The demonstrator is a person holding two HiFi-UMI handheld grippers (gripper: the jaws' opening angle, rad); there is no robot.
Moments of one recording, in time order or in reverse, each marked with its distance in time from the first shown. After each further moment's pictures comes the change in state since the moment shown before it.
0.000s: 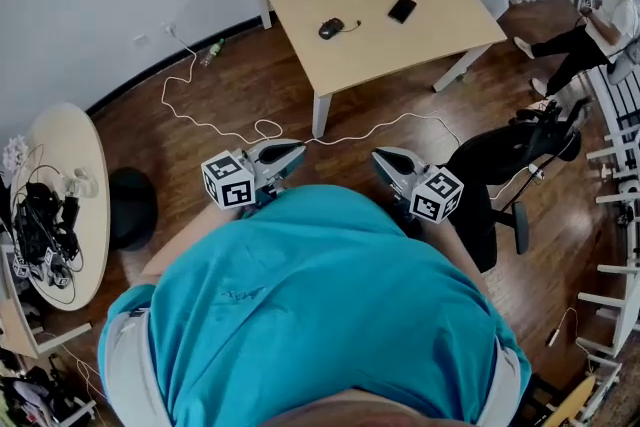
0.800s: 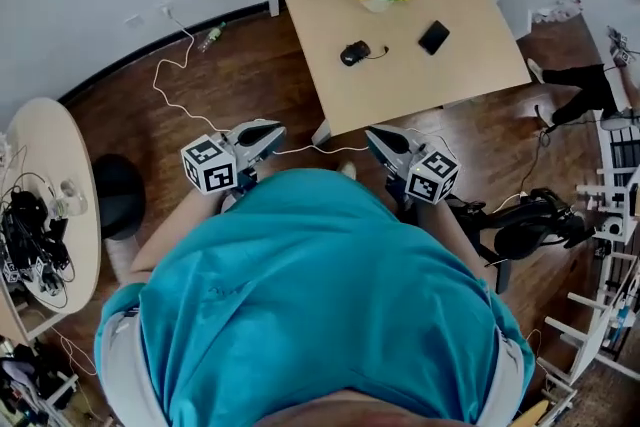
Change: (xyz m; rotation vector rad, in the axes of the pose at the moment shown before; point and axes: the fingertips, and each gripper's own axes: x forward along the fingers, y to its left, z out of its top) left arm -0.010 0.200 0.082 -0.069 -0.030 0.164; right arm 0.170 -0.125 0.078 0.034 0.082 0.099
